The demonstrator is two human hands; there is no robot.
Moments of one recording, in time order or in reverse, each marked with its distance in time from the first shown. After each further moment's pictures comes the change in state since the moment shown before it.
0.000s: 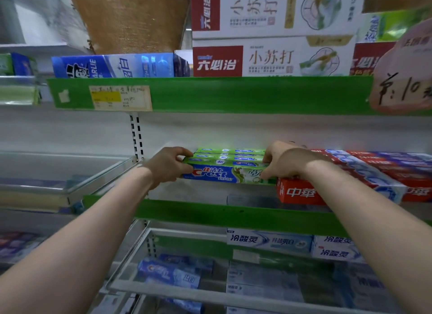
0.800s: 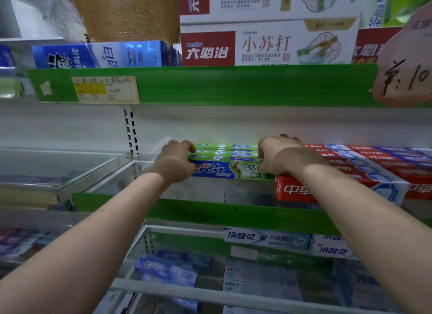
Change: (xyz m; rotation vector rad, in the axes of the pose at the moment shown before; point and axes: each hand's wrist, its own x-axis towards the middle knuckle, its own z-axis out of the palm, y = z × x) left_hand 0.024 0.008 0.031 0.511 0.203 -0.014; right_hand 0.015 -0.003 0.010 -0.217 0.116 -0.049
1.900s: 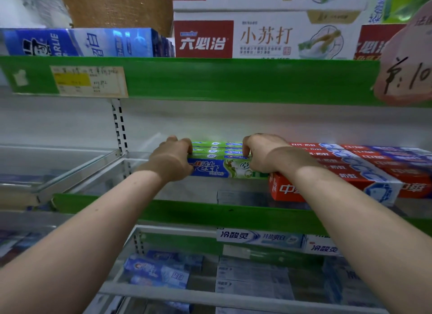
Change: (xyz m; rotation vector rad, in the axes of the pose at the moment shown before) left_hand -0.001 0.012 -0.005 0.173 -0.072 0.080; right_hand 0.004 -0.009 -0.002 0.083 0.008 -0.104
